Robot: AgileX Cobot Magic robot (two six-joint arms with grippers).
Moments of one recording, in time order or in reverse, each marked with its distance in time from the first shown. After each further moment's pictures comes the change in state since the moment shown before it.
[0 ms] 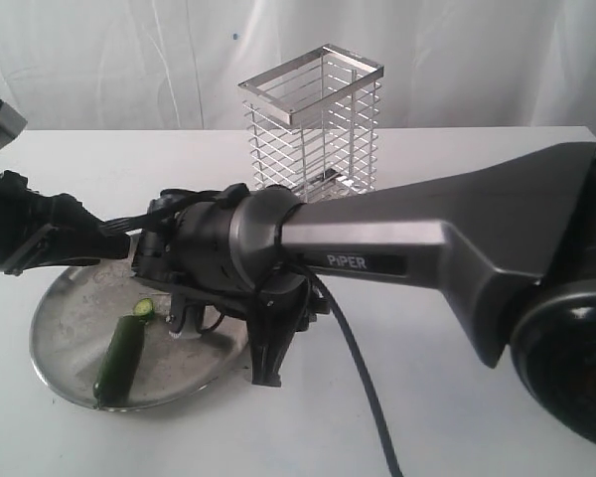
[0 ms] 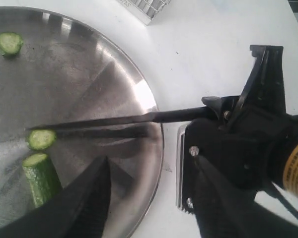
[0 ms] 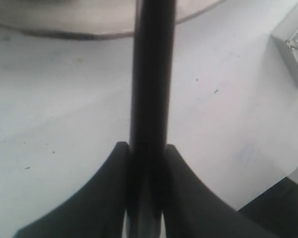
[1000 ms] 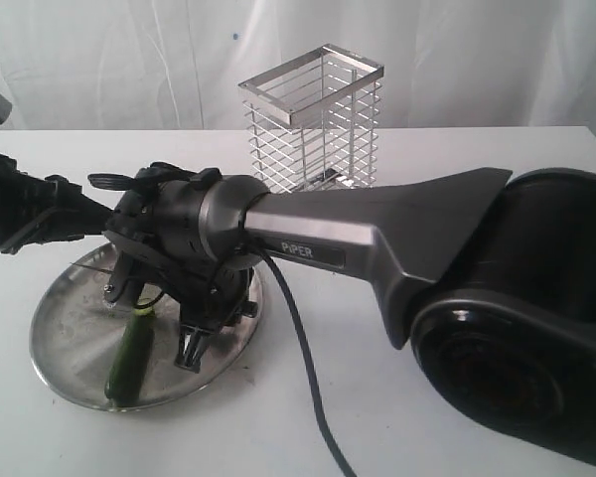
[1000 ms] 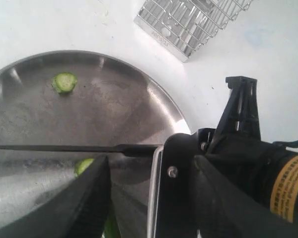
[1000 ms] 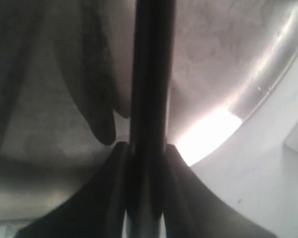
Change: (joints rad) left arm 0.000 0.000 -0.007 -0.030 -0.156 0.029; right arm -0.034 0.150 -0.265 0.210 -0.141 -0.045
